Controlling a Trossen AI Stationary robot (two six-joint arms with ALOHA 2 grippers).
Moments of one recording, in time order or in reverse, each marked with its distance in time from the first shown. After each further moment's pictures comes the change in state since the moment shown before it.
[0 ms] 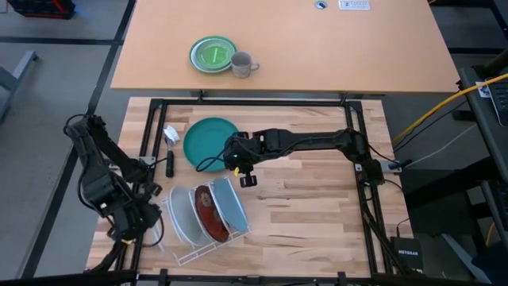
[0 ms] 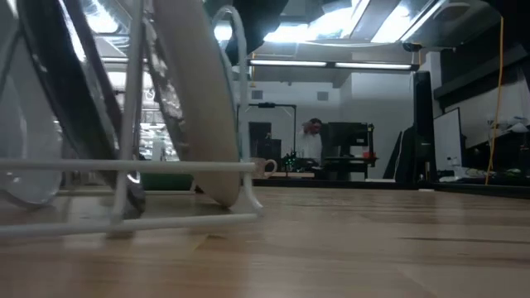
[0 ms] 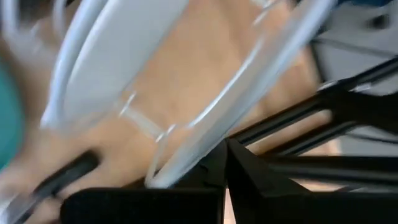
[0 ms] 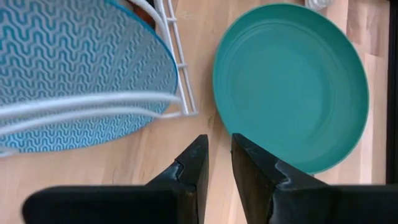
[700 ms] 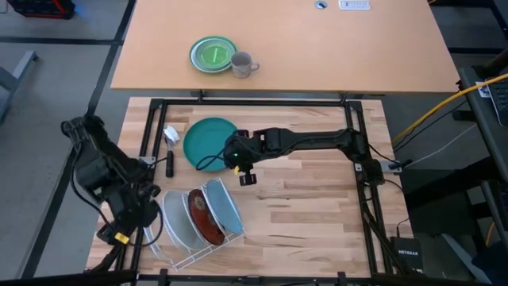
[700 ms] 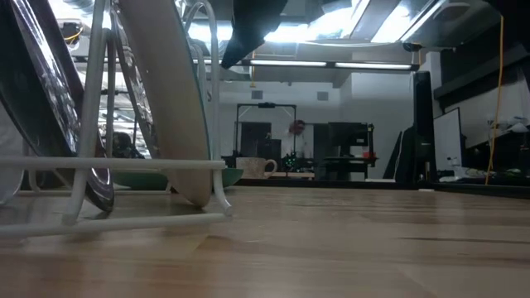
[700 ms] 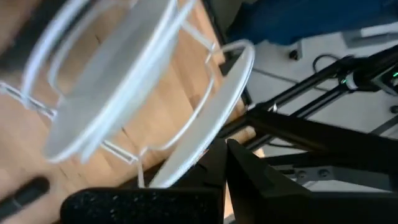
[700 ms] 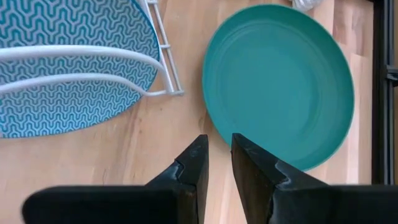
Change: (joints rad) left arm 0.080 0.005 0.190 0.014 0.190 0.024; right arm 0.000 -0.008 0.000 0.005 0.030 -0.004
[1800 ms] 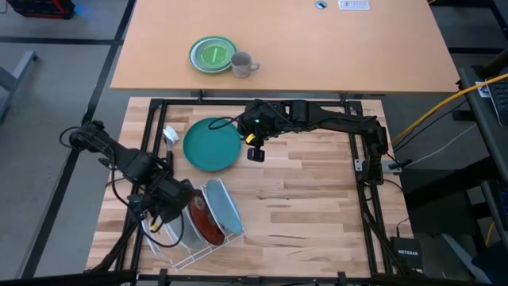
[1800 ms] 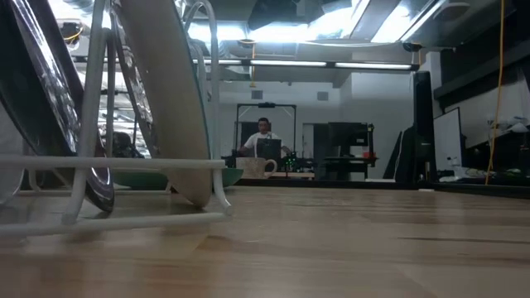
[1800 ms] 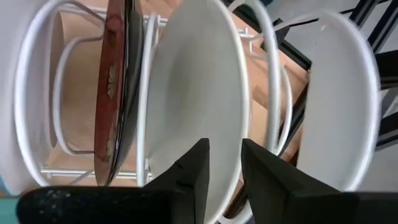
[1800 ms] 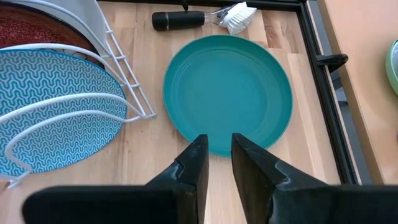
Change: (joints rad) left arm 0.327 0.093 -0.083 0.015 0.073 0.890; right arm -0.124 -0.190 0.000 -0.035 -0.064 0.132
